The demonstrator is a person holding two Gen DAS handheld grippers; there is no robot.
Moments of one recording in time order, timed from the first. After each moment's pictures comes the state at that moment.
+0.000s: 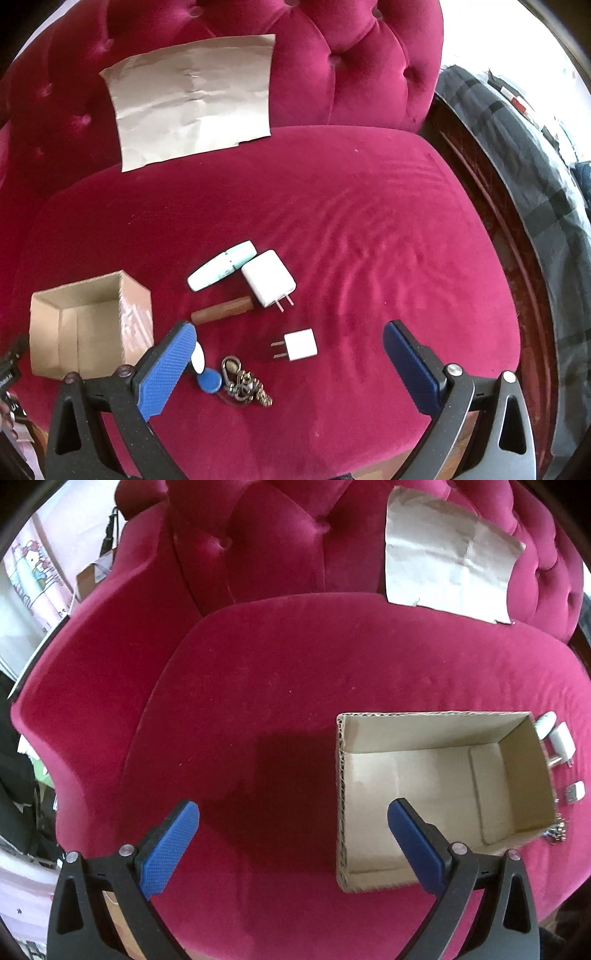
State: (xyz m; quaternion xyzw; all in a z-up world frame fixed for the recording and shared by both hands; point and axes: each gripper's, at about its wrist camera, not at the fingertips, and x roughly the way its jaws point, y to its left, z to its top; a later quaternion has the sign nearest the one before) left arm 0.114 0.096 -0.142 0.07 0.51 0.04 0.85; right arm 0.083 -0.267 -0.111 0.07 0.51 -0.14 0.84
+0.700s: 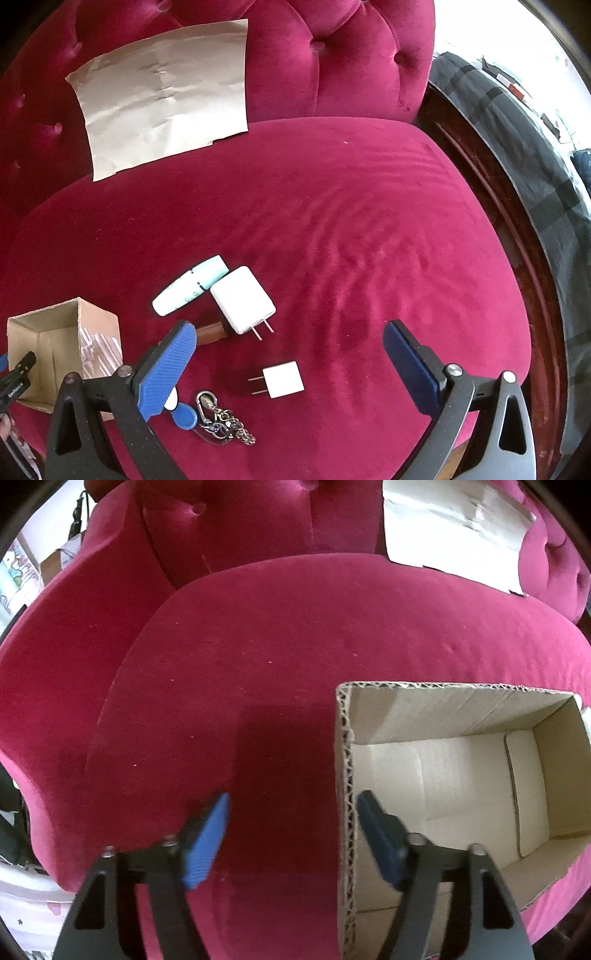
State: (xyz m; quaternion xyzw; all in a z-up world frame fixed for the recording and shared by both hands) left arm 0.131 0.103 -0.188 0.08 0.55 0.02 0.83; right arm 0.105 -0.290 -0.141 0.08 0.51 -0.15 0.84
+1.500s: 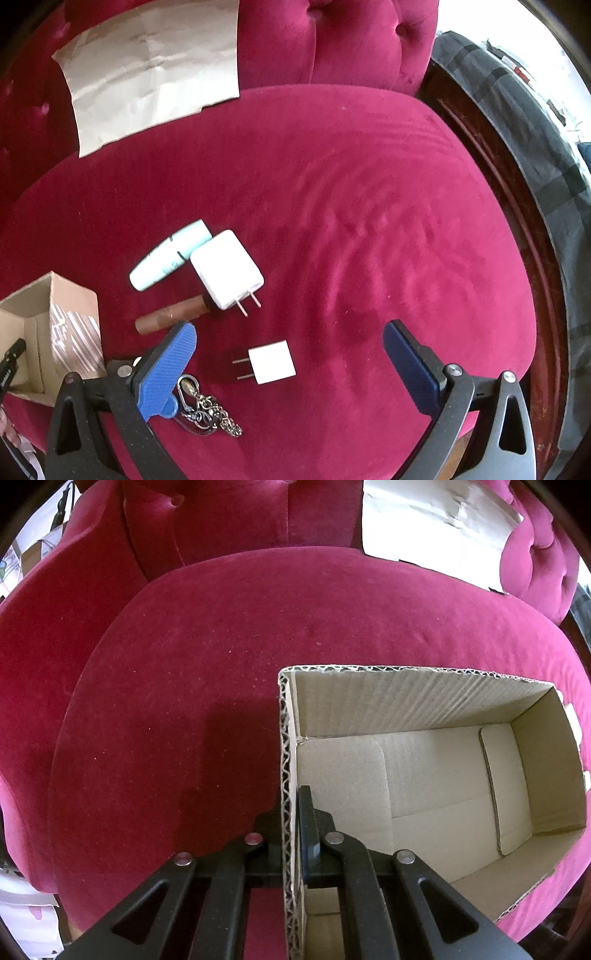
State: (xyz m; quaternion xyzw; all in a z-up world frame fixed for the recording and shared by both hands) left arm 0.127 0.097 -0.199 0.05 0.55 -0.02 0.83; right arm 0.104 -0.299 -0.178 0.08 0.56 -0.15 0.81
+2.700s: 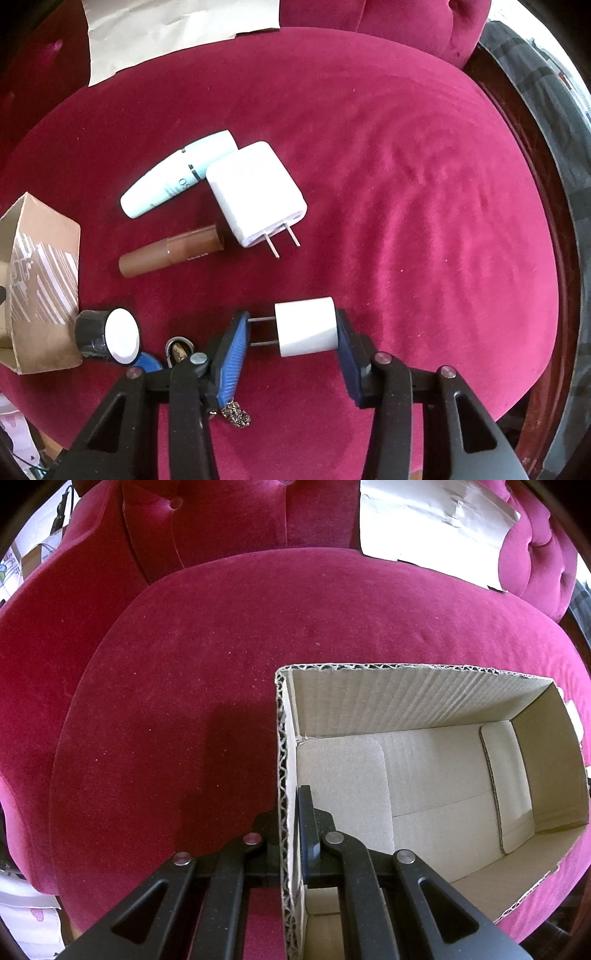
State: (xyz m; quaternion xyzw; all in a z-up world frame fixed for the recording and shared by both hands) left arm 0.127 0.092 -0.201 0.05 0.55 -0.02 0.83; right arm 0.108 -0.263 -0.243 0.05 0.61 -0.10 0.78
